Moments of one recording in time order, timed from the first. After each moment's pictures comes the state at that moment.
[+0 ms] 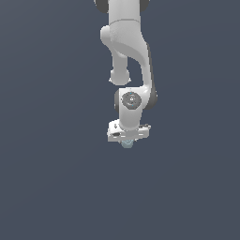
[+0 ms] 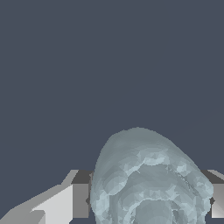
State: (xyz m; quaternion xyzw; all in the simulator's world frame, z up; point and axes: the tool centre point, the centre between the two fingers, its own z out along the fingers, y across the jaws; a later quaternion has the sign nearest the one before) arm -0.008 0.039 0.040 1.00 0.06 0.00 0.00
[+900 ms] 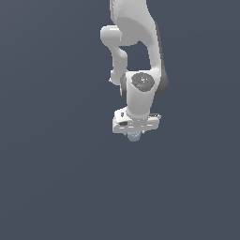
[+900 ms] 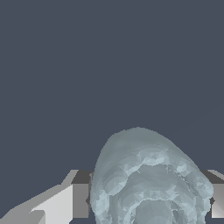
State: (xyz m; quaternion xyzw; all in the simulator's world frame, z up) arm -0.009 0.067 0.113 1.00 0.06 0.00 0.00
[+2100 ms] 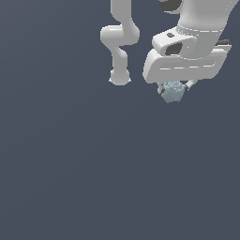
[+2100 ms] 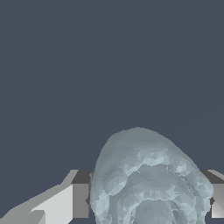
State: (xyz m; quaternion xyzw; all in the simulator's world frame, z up) arm -0.006 0.165 0.371 1.00 0.06 0.00 0.00
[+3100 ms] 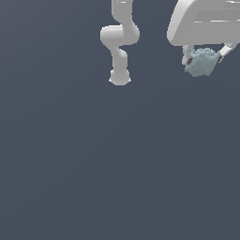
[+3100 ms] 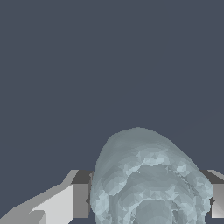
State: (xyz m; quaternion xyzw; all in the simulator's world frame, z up) arm 0.001 0.201 0.464 1.00 0.06 0.00 0.00
